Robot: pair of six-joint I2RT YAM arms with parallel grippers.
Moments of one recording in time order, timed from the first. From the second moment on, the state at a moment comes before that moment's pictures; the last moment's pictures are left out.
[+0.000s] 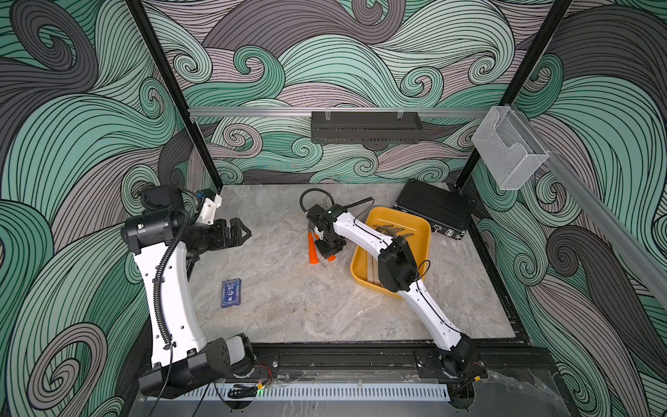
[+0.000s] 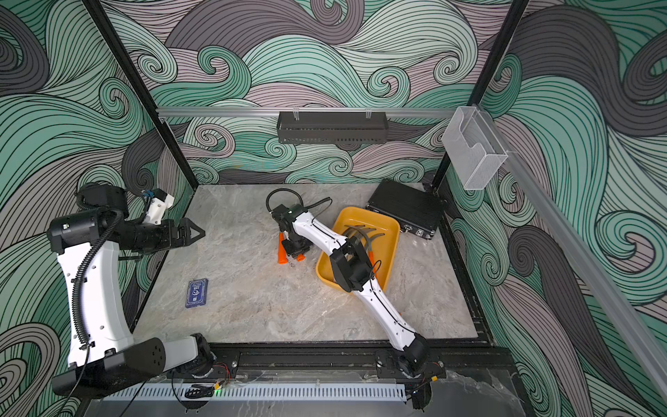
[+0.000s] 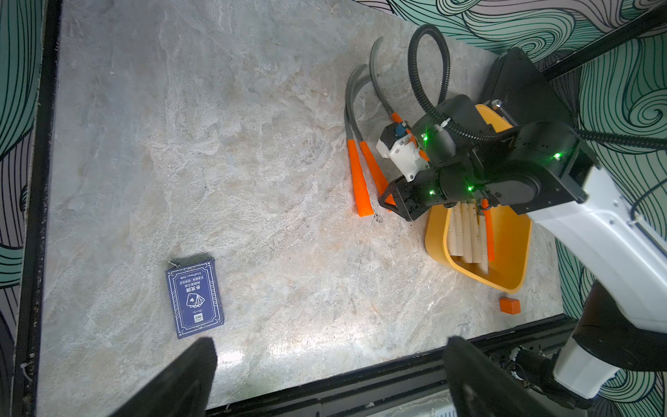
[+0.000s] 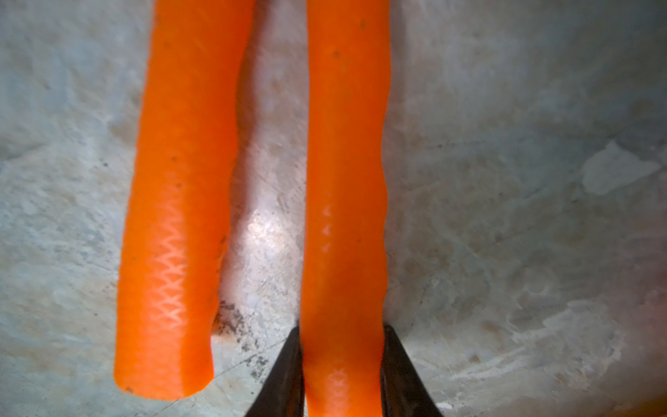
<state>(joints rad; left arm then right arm) 0.39 1.25 1.71 -1.58 0.50 0.19 0.78 2.62 2.44 -1.32 -0.03 0.21</state>
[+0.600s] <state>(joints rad) 0.39 1.25 1.72 -1.58 0.51 0.18 0.77 2.59 2.45 -1.34 -0.06 0.21</state>
